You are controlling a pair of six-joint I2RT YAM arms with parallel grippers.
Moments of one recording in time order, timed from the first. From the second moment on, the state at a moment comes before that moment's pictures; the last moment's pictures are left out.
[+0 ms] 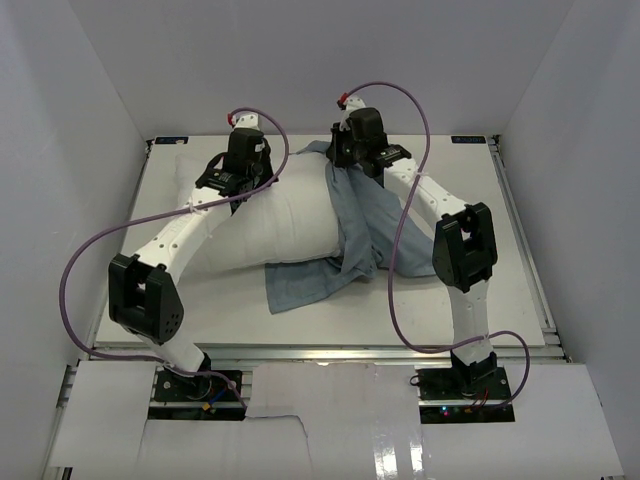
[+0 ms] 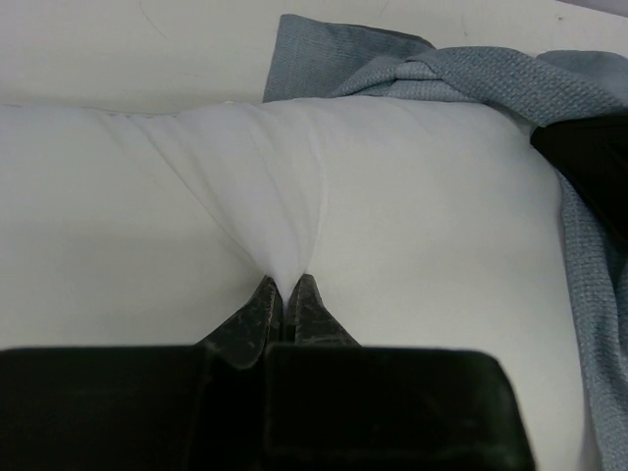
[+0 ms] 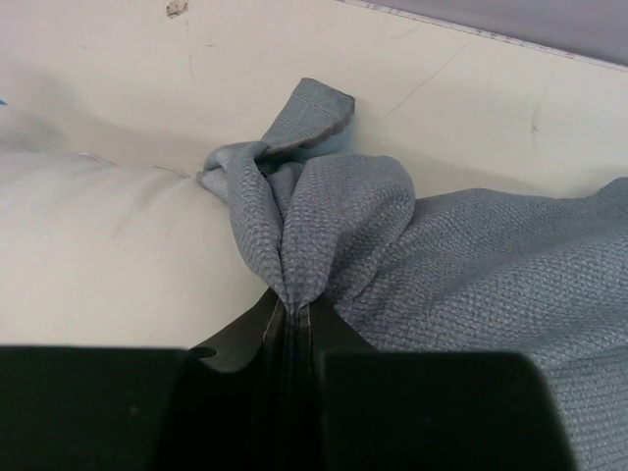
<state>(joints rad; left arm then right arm) -0.39 1.64 1.48 -0.40 -0.23 -0.40 0.51 2.12 1.90 -0.22 -0.09 0.21</state>
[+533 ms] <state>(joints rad) -0.42 1.56 1.46 -0.40 -0.25 -0.43 0.33 2.20 1.94 -0.24 -0.08 0.38</state>
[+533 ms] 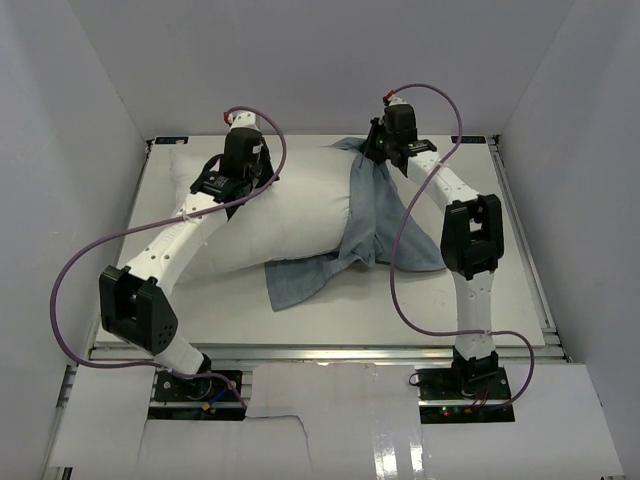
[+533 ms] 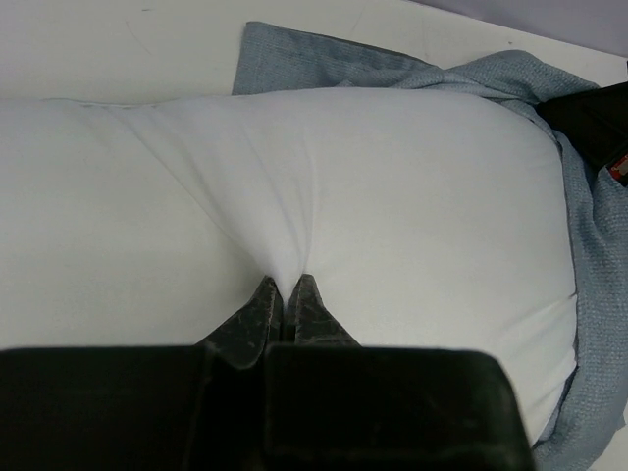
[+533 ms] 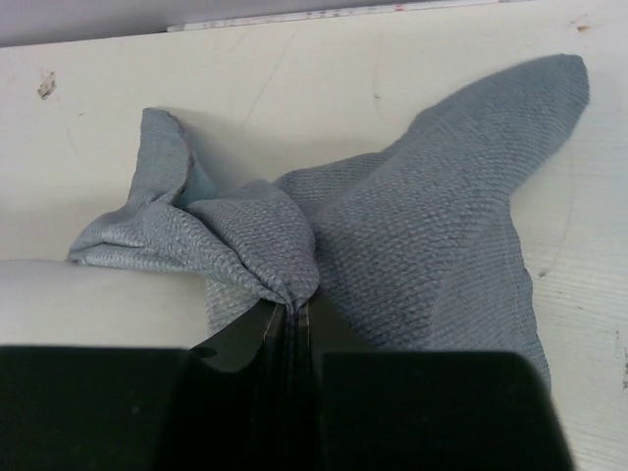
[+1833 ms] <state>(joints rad) -0.34 1.66 1.61 -0.53 -0.33 -0.40 0.09 1.85 1.70 -0.31 -0.42 0.21</state>
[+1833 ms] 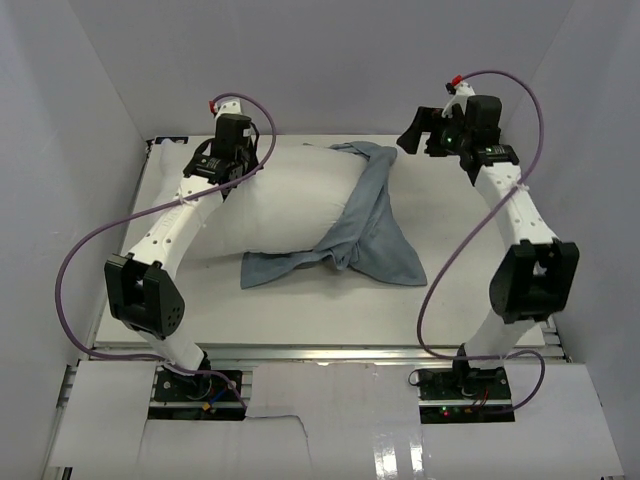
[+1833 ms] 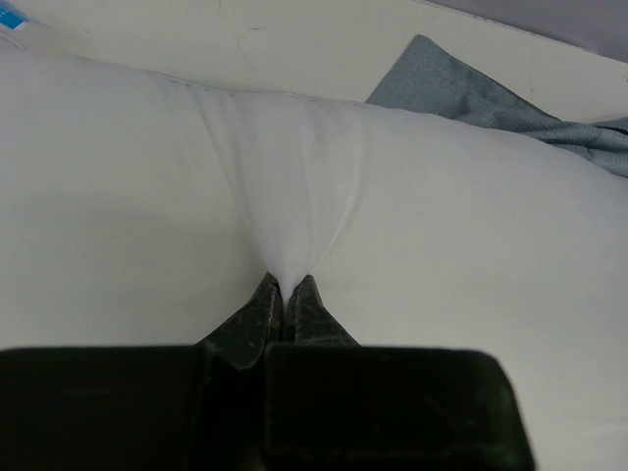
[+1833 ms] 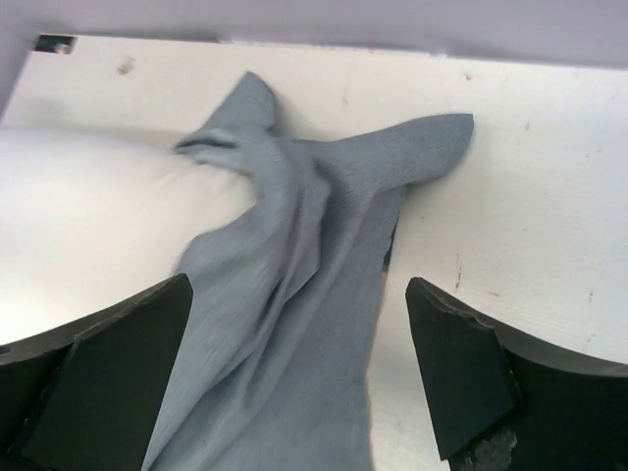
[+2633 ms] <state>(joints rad) -0.34 1.68 1.62 -0.52 -0.33 -0.40 0.69 1.36 0.83 -0.06 0.04 0.23</state>
